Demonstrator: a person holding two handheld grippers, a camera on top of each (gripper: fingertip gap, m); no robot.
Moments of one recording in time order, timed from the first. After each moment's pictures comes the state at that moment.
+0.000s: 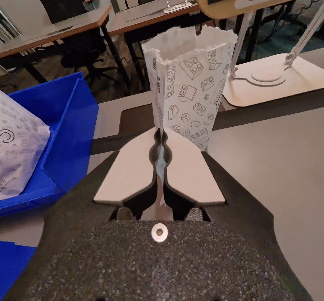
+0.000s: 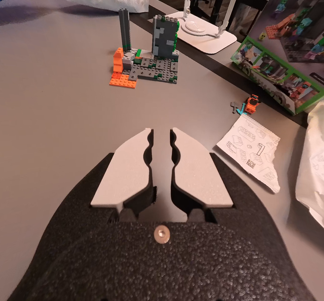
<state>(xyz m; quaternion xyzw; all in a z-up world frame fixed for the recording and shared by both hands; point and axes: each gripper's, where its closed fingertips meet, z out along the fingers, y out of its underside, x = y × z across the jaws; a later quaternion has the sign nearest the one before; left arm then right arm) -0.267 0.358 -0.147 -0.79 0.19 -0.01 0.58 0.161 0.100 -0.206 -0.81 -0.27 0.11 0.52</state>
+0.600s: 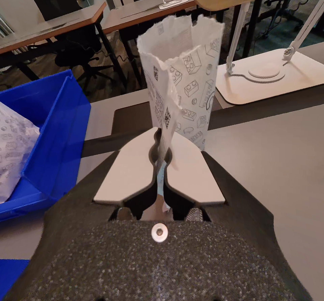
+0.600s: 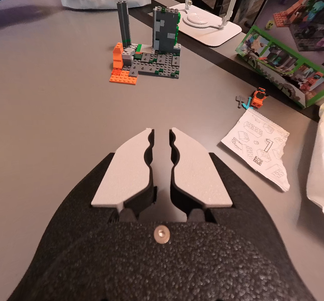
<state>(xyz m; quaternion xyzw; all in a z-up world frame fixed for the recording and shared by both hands) -0.256 0.366 -0.159 -0.79 0.20 -0.01 0.58 0.161 0.100 -0.214 -0.81 -0.26 0.12 0.51</state>
